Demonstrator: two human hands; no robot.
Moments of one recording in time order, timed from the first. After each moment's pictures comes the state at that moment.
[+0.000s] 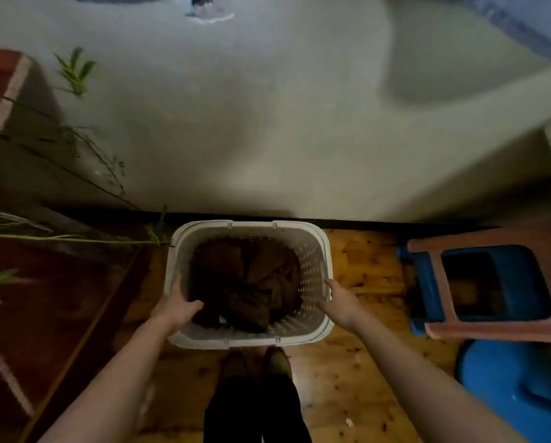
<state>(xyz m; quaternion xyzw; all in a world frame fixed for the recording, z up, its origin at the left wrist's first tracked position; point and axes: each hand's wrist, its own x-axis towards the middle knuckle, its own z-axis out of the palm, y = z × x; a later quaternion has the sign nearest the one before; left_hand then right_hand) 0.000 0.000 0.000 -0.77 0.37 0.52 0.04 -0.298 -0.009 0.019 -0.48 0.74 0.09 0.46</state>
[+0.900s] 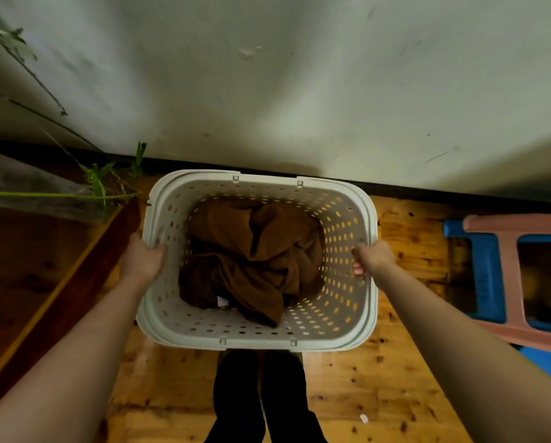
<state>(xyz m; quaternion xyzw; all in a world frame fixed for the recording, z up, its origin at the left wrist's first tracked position) 0.038 -0.041 -0.146 -0.88 0.25 0.39 -0.06 -0.330 -0.081 -0.154 -0.24 0.85 -0.03 0.47</state>
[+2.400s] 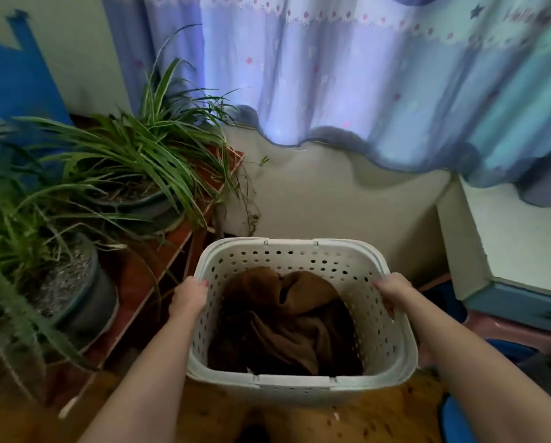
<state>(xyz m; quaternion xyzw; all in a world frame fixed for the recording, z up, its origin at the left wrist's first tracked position) -0.013 0.387 0.324 -0.90 0.28 0.30 -0.15 -0.371 0.276 0.390 -0.51 0.77 0.05 0.37</state>
